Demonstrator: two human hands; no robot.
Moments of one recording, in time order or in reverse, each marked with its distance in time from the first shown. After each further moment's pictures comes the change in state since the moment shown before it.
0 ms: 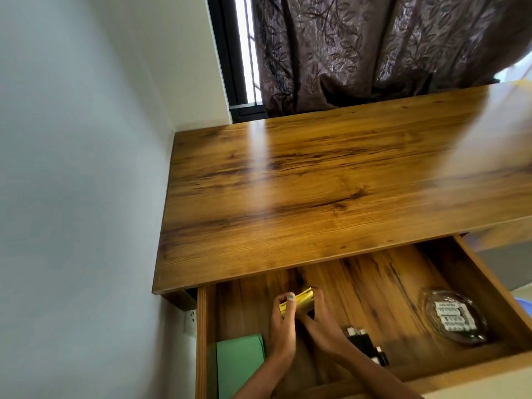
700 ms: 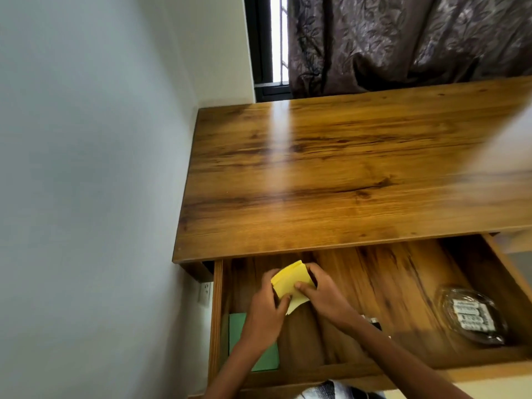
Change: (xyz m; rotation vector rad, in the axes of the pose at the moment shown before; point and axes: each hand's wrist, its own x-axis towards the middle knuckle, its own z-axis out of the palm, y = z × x) left_hand -0.002 0.014 -0.068 0.606 -0.095 0.303; right_hand 0.016 -0.035 0.005 -0.118 -0.072 -0.043
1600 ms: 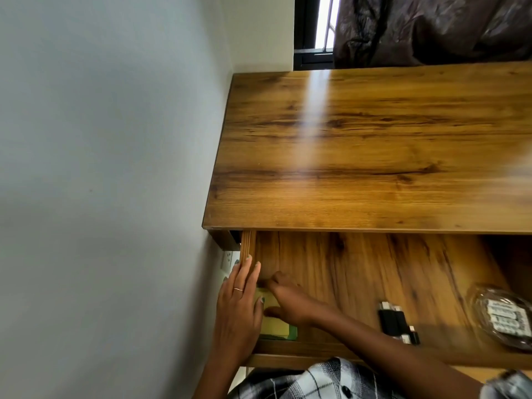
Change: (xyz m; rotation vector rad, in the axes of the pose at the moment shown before) left_hand -0.068 -0.044 -0.055 0.518 0.162 0.026; right_hand -0.008 -0.024 0.091 -0.673 -0.513 -0.272
